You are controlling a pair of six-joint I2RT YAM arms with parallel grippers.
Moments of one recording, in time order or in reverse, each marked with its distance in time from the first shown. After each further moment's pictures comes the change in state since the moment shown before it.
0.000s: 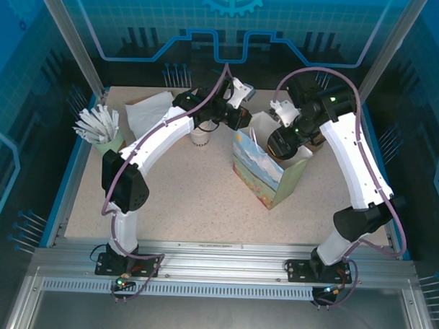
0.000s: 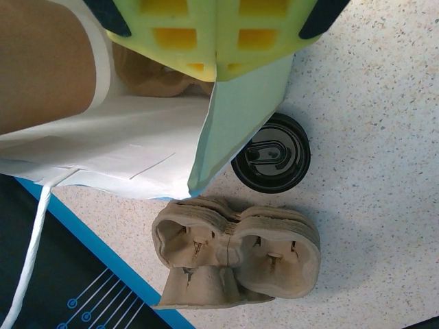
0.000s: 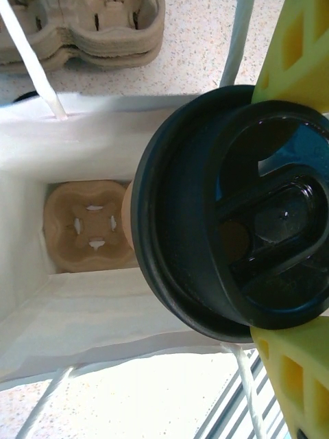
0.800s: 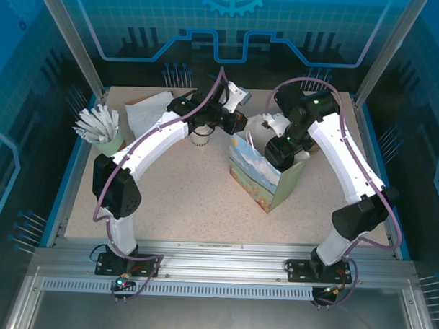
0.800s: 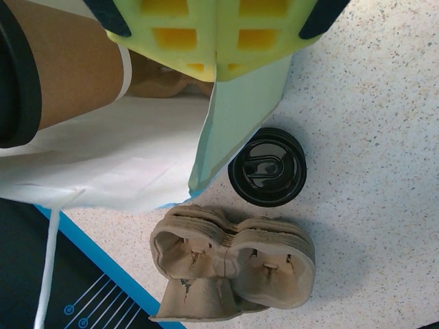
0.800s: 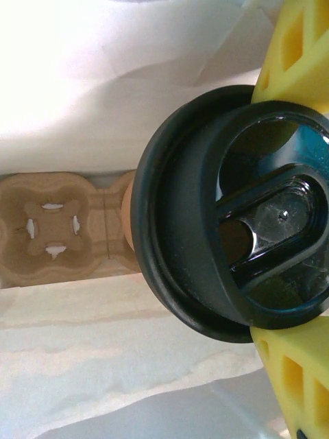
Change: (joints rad) left arm -0.001 -0.093 -0.137 0.049 -0.021 0.000; right arm 0.025 0.014 -0.141 0.019 0.002 0.003
